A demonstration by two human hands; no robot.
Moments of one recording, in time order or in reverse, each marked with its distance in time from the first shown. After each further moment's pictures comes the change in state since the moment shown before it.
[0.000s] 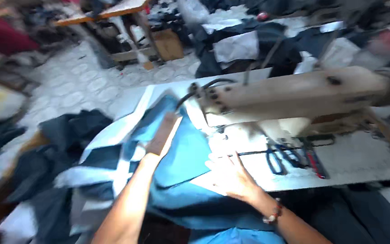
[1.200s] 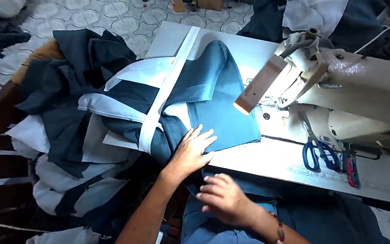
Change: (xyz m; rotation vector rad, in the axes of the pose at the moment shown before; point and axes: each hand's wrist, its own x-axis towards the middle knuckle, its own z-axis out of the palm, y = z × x) left_hand -0.135 -0.034 0.048 -0.252 0.160 0.503; right_hand -0.032 -0.103 0.044 0.496 0.101 -0.451
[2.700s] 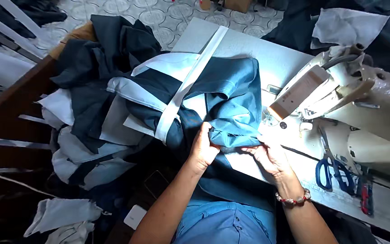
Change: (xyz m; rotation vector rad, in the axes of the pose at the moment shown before) left_hand 0.036 0.055 -0.018 -1.728 0.675 -0.990; right_hand 0.077 0.066 -0.082 1.285 0.509 1.146
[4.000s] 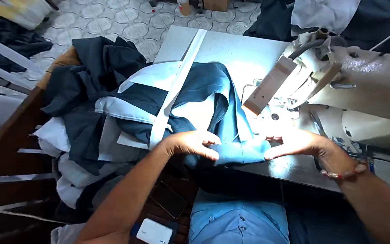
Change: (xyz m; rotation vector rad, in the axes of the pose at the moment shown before) left_hand 0.048 0.074 -0.014 1.215 -1.287 -0.089; right_hand -0.009 -0.092 -0.028 -1.051 -0.669 -0.017
